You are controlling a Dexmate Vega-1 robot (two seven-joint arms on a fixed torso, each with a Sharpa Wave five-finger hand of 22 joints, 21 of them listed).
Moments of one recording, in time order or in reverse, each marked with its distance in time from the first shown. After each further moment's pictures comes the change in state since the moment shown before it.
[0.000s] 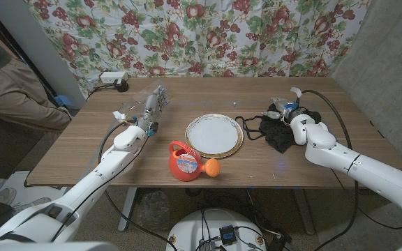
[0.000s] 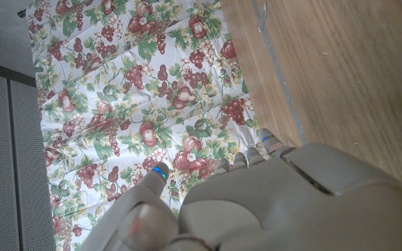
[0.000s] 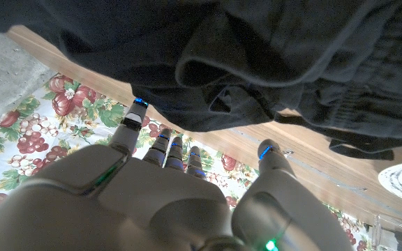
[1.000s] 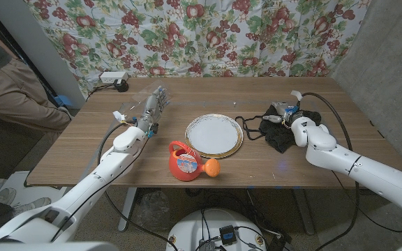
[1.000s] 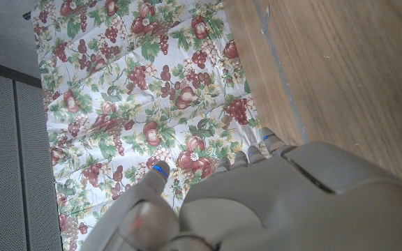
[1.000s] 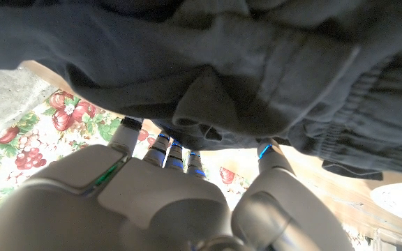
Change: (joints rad) left arm 0.031 0.015 -0.004 -0.048 0.003 0.002 0.018; left_hand 0.000 0.000 -0.001 0.001 0.000 0.000 0.000 0.000 0.000 0.000 0.000 0.000 0.000 0.000 0.000 0.000 0.000 0.000 0.000 -0.007 0.000; right arm -0.006 -0.015 -0.014 -0.007 0.015 -0.020 0.032; right_hand 0.012 0.002 0.007 -0.007 0.007 0.000 0.001 0.000 0.000 0.000 0.000 0.000 0.000 0.011 0.000 0.000 0.000 0.025 -0.003 0.000 0.000
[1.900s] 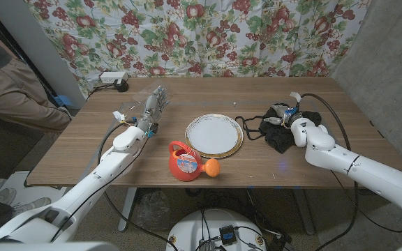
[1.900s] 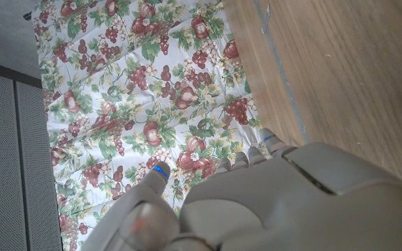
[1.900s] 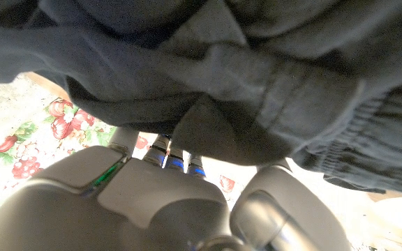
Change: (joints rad) left arm -0.008 -0.003 0.001 0.010 0.000 0.001 -0.002; left_hand 0.000 0.000 0.000 0.000 0.000 0.000 0.000 0.000 0.000 0.000 0.000 0.000 0.000 0.000 0.000 0.000 0.000 0.000 0.000 -0.004 0.000; right arm 0.019 0.011 -0.018 0.027 0.005 -0.003 0.024; right_hand 0.054 0.054 0.022 -0.031 0.000 0.035 0.009 0.011 0.000 0.036 -0.004 0.008 0.000 0.050 -0.011 0.002 0.000 0.129 -0.021 0.022 -0.001
